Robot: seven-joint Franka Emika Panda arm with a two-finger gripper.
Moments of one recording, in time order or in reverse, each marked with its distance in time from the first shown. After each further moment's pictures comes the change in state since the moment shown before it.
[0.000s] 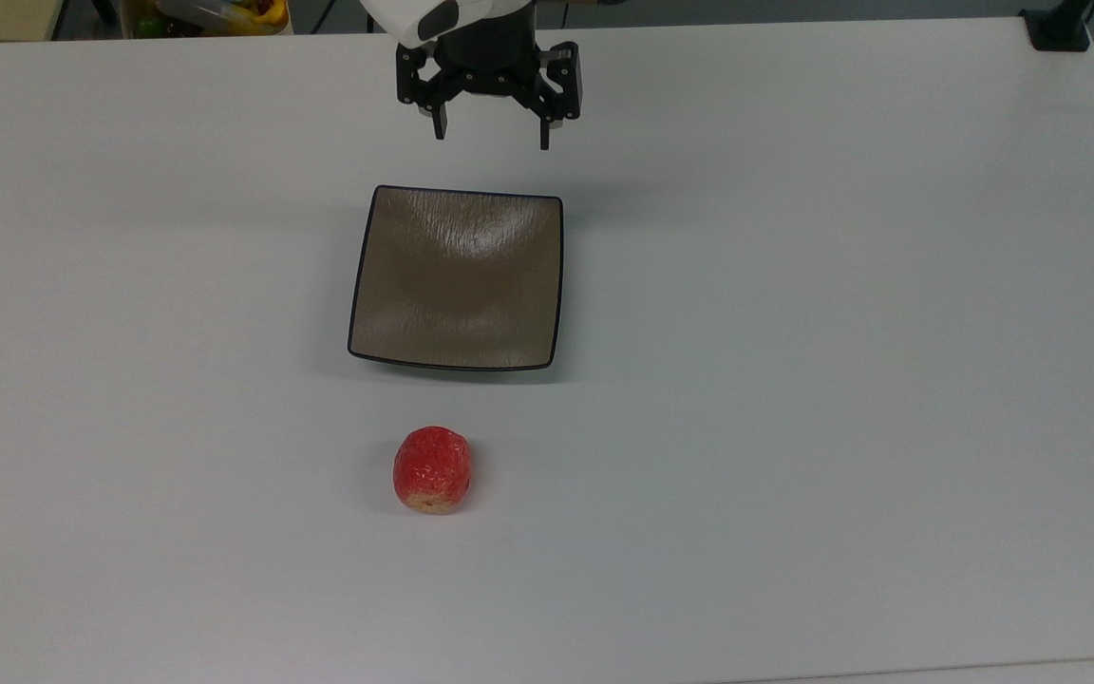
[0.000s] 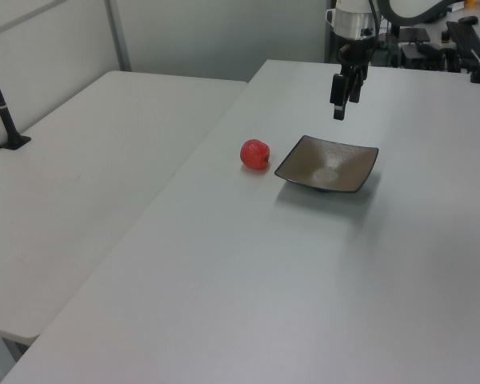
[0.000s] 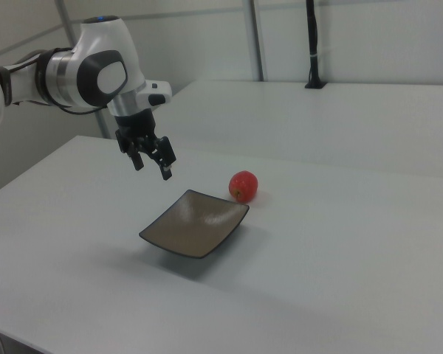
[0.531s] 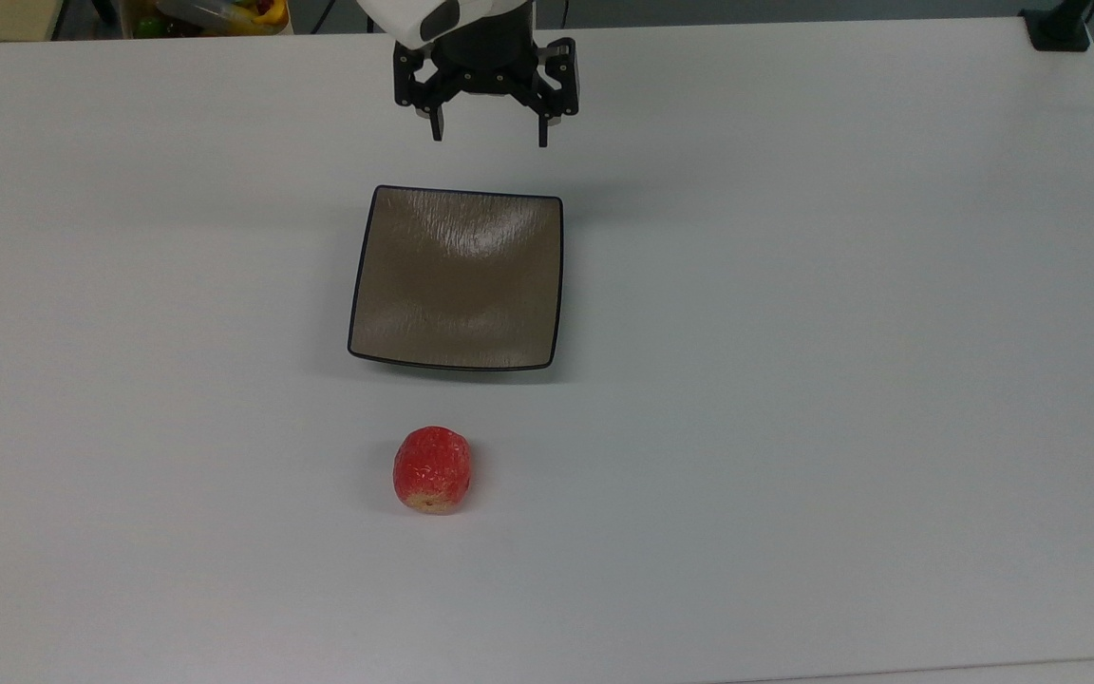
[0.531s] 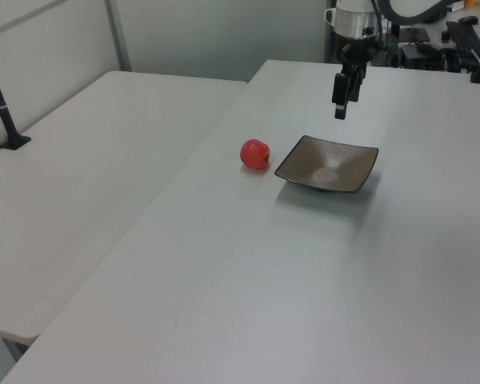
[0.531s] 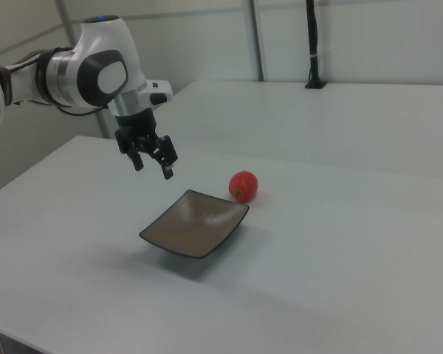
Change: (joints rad) arm 0.000 -0.002 -0.004 0.000 0.000 0.000 -0.054
